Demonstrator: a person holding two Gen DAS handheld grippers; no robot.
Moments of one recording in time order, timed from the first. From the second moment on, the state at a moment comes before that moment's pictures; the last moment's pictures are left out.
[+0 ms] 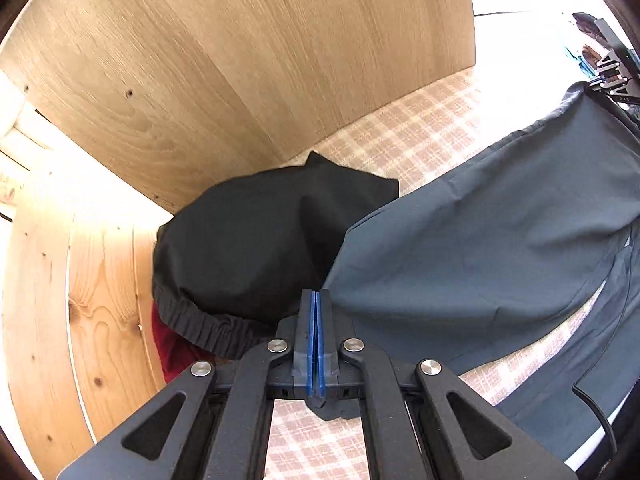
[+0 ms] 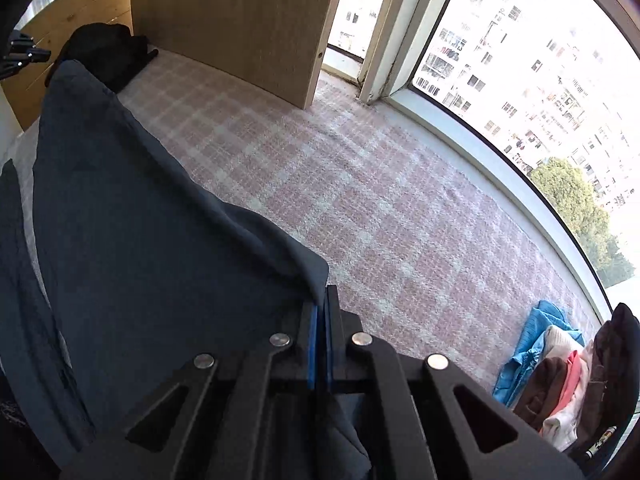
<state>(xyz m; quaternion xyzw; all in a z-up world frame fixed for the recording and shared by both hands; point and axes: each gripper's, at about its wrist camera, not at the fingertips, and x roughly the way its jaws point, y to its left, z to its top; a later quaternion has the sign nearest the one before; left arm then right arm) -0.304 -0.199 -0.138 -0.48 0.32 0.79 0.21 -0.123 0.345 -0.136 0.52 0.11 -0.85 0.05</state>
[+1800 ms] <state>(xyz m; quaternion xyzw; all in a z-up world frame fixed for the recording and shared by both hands) -0.023 -0.323 -0.237 -0.62 0.19 0.74 0.20 0.148 0.241 -0.176 0.66 -0.05 -0.74 0.11</state>
